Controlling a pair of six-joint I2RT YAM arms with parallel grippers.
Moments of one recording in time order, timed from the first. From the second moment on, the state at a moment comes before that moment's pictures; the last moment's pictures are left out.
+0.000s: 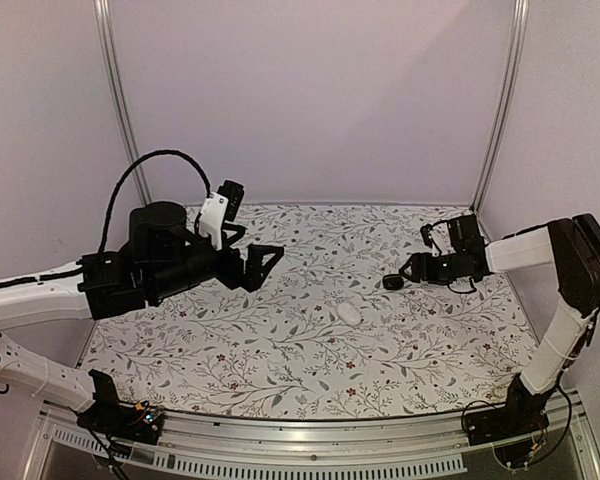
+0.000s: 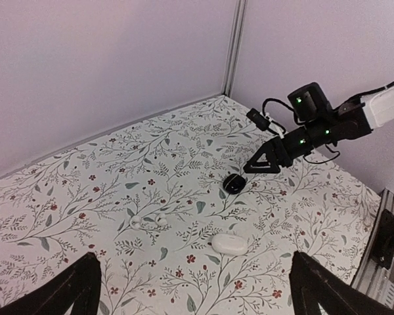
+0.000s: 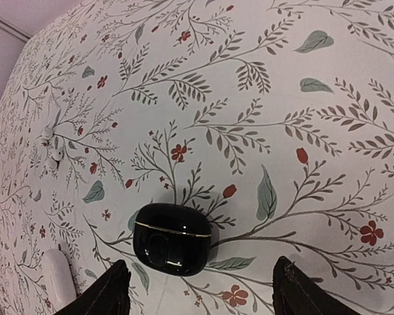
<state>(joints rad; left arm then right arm) -1.01 1.15 0.89 -0.01 -0.25 -0.19 0.24 1.77 0.87 0.04 -0.37 0.25</state>
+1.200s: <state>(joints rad) -0.99 1.09 0.81 0.01 -0.27 -0.26 0.72 1.90 1.23 -0.44 -0.18 0.00</state>
